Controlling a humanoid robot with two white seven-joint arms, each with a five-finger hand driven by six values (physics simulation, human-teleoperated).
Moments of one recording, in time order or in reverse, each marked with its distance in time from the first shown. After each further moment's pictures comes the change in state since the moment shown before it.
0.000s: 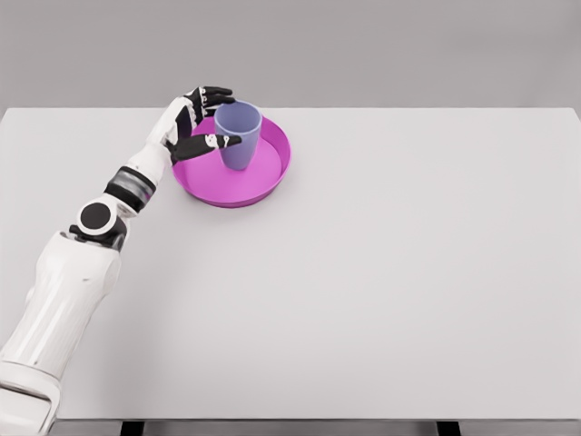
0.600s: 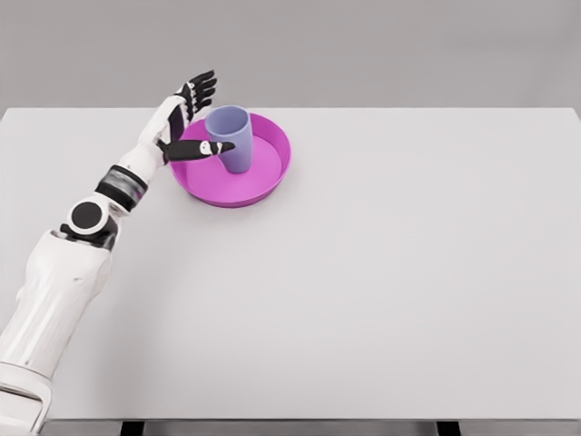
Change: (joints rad) left arm 0.000 0.031 -0.006 -0.005 -0.001 -0.009 -0.001; right arm 0.000 0.000 0.000 0.000 0.000 0.000 0.000
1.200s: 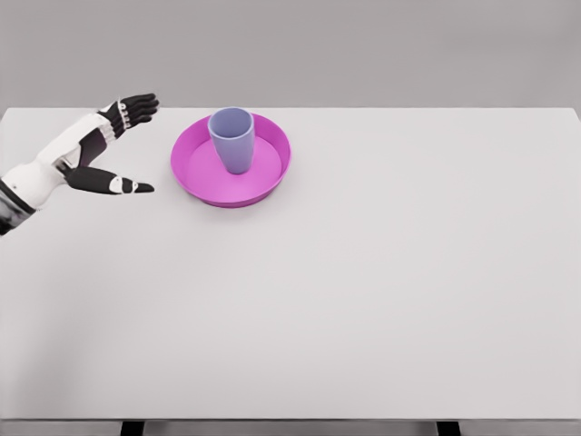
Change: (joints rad) left arm 0.121 0.527 -0.163 -0.338 0.276 -0.136 -0.200; right arm 0.000 0.000 0.000 0.000 0.000 0.000 0.000
